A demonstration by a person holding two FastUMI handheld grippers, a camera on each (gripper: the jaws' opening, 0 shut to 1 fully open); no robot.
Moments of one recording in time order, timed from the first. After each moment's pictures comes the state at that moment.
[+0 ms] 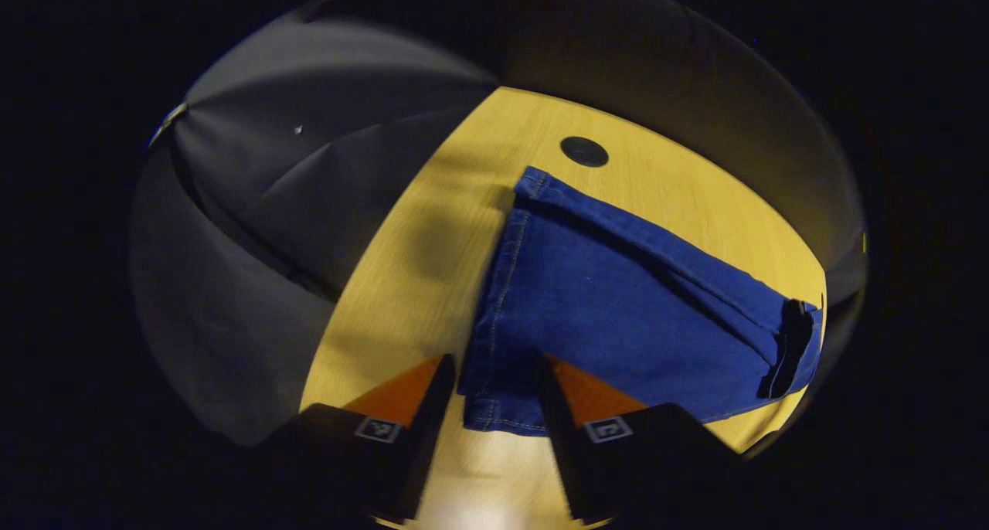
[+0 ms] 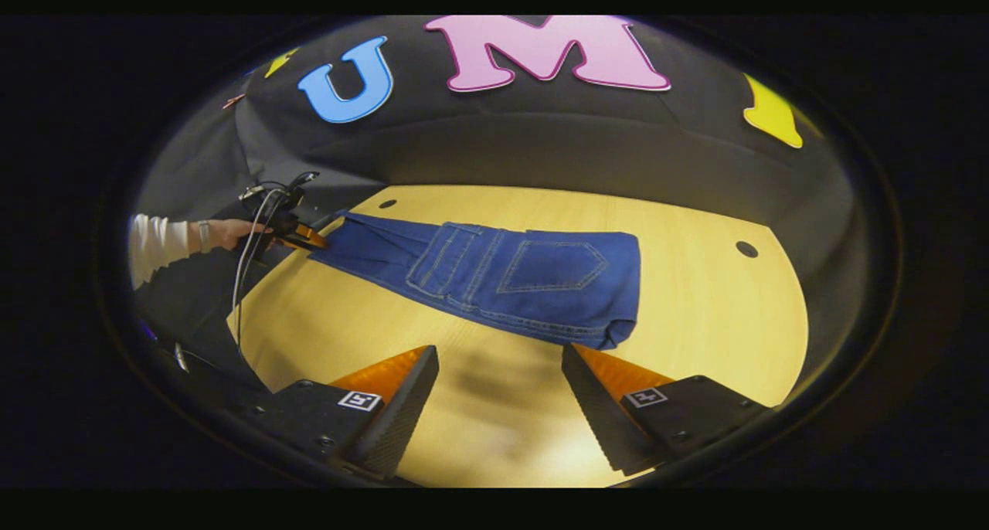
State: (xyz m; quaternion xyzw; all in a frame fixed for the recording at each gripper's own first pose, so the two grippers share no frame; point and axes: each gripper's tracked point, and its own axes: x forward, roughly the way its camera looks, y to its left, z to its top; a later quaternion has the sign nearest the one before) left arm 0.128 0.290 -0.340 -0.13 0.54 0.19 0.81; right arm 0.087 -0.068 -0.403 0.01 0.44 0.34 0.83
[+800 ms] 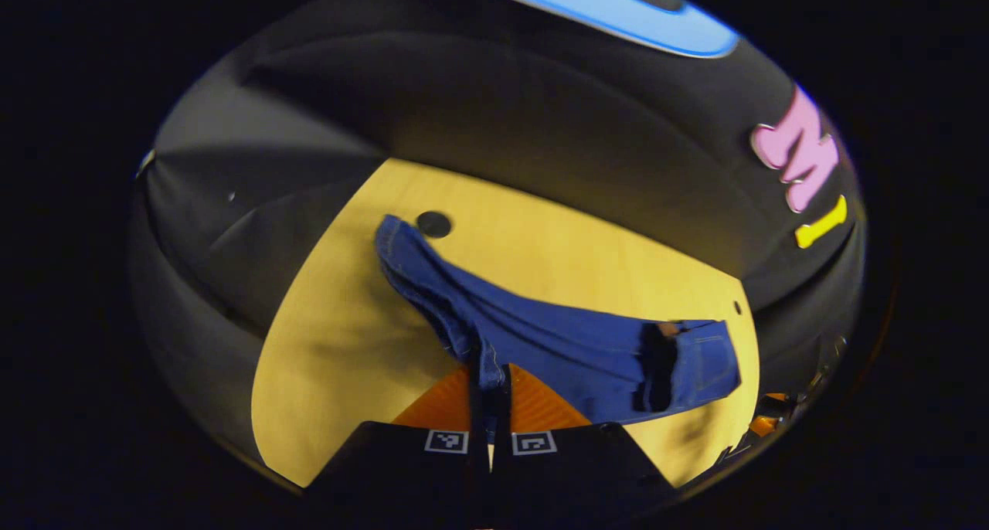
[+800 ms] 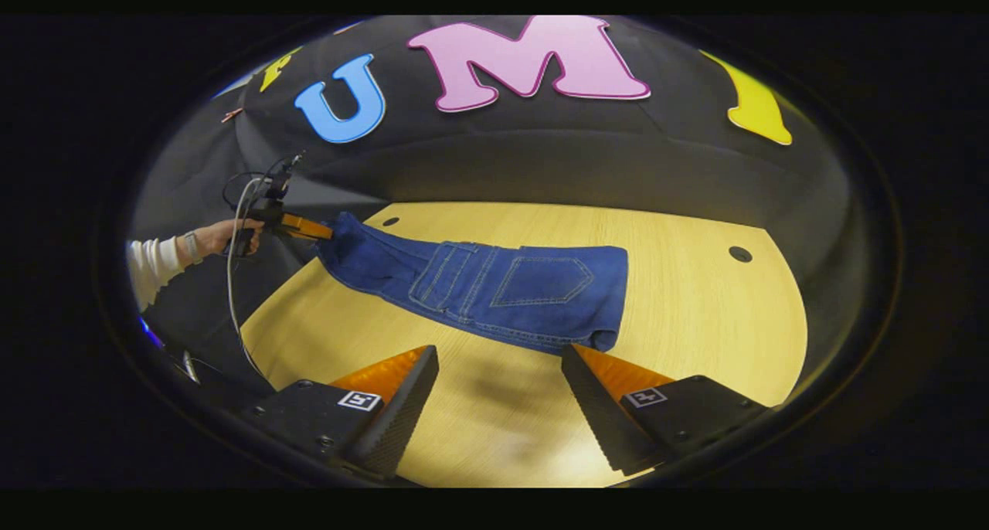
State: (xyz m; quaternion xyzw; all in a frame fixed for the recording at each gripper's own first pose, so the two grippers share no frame) left arm 0.185 0.142 -0.195 -0.15 0.43 0.03 0.89; right arm 0.105 -0.082 -0.385 0.05 0.42 0.34 0.84
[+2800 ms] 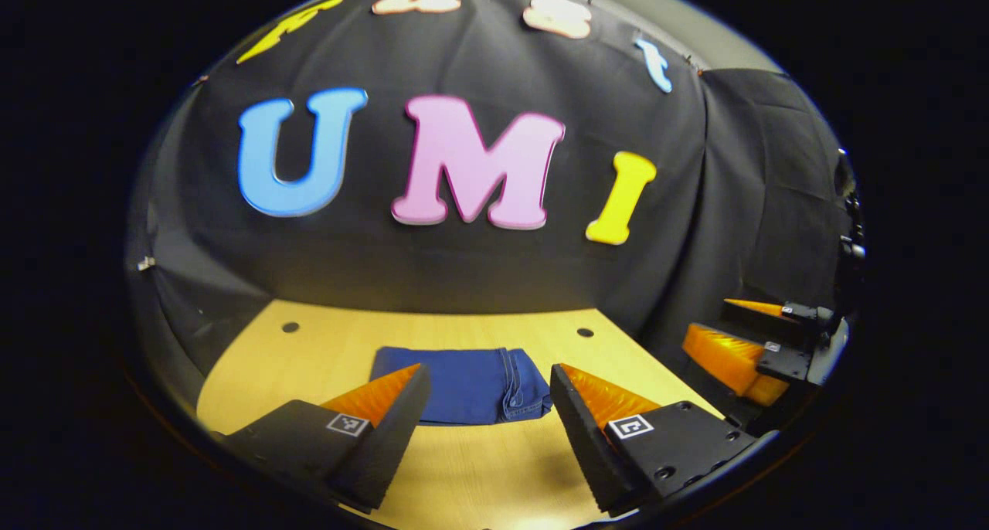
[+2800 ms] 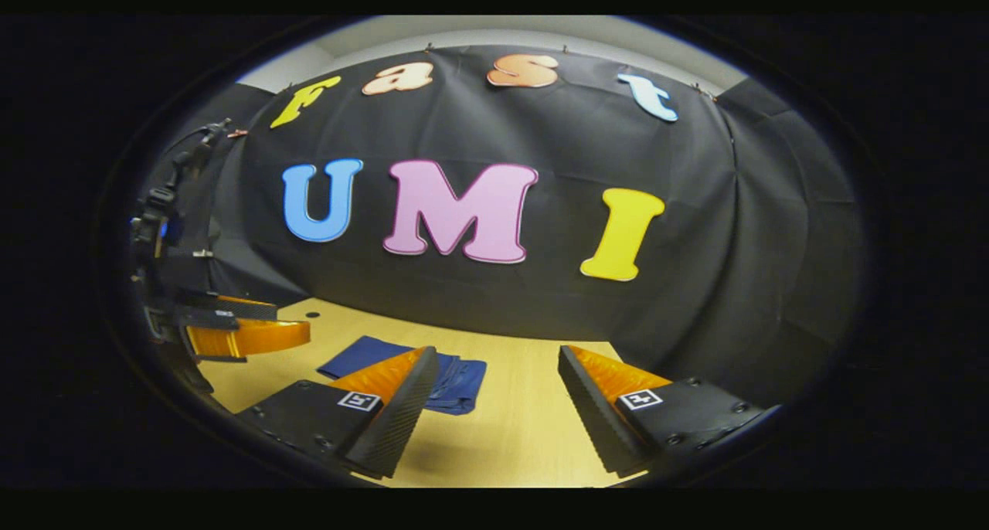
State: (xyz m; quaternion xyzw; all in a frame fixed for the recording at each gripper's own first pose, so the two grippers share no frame) left arm 0.024 -0.197 -0.051 -0.02 0.15 -0.04 0.99; right arm 0.063 -0.199 -0.149 0.00 0.12 0.17 0.98
